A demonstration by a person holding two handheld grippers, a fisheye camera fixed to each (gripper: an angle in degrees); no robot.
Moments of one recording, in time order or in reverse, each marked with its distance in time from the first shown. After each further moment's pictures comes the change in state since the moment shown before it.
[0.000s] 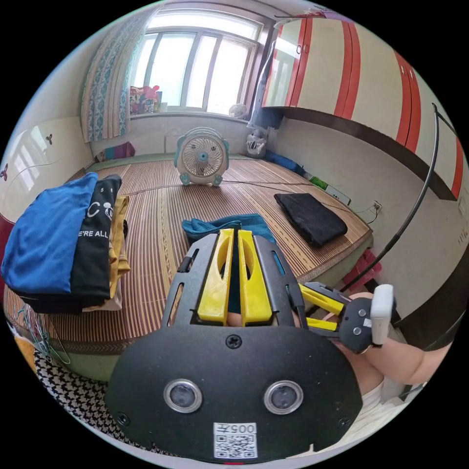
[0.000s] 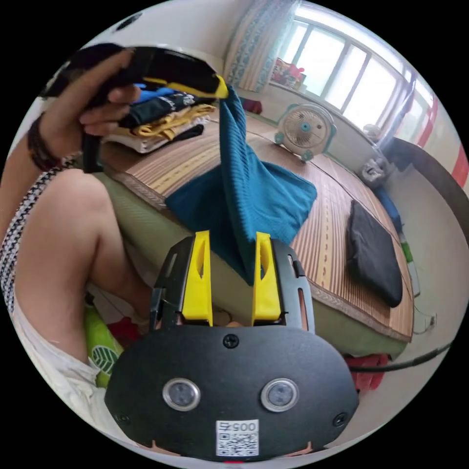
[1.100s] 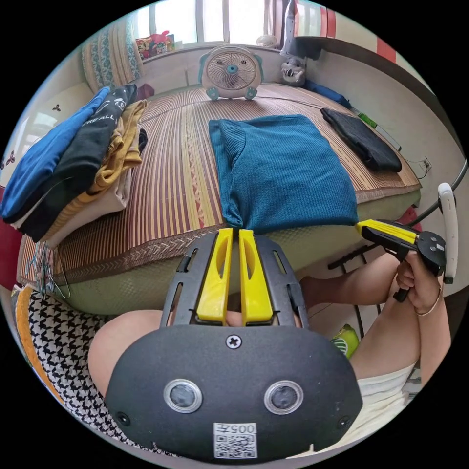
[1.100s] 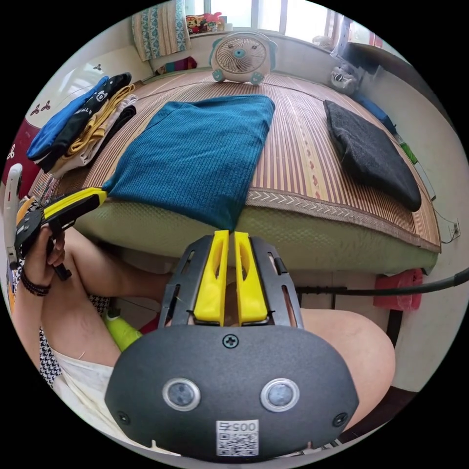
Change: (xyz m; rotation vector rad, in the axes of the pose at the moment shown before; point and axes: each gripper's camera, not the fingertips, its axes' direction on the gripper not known) left arm 0.002 0.079 0.088 -0.400 -0.215 -0.037; right arm 0.070 0.050 0.044 -0.303 -0.101 0.368
